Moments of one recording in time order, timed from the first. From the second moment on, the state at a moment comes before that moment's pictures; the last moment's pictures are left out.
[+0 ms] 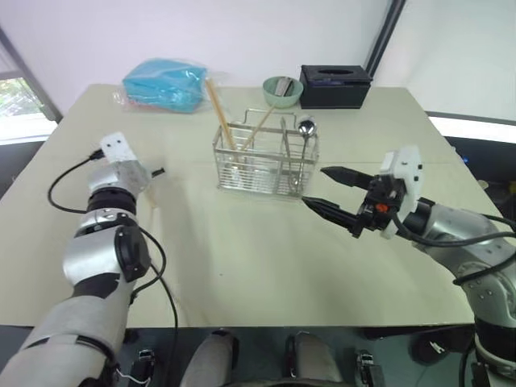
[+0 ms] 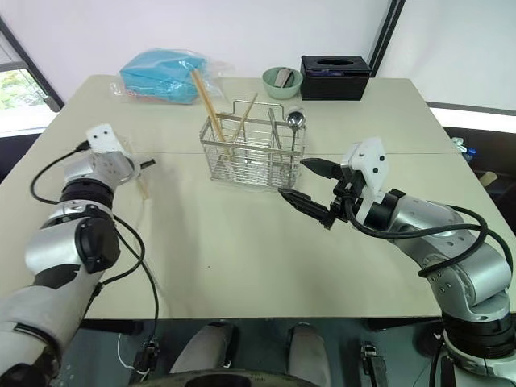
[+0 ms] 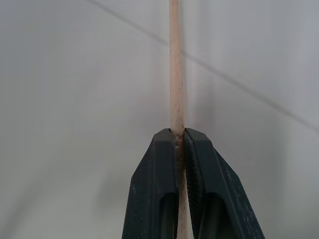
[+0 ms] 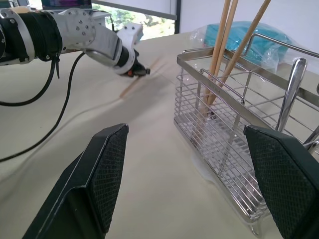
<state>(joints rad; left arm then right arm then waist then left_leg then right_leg) -1.10 0.45 0.46 1.10 -0.23 0.51 0.30 -0.24 -0.72 -0.17 -0.60 0.78 0.71 0.63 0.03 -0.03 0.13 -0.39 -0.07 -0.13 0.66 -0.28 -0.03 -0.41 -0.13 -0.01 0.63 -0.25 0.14</state>
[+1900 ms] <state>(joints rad) -0.87 0.14 0.18 0.34 -0.43 0.21 -0.45 -0.21 -0.75 -0.25 -0.63 0.88 0.78 0.52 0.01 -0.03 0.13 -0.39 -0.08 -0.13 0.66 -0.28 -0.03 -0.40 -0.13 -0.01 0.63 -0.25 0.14</state>
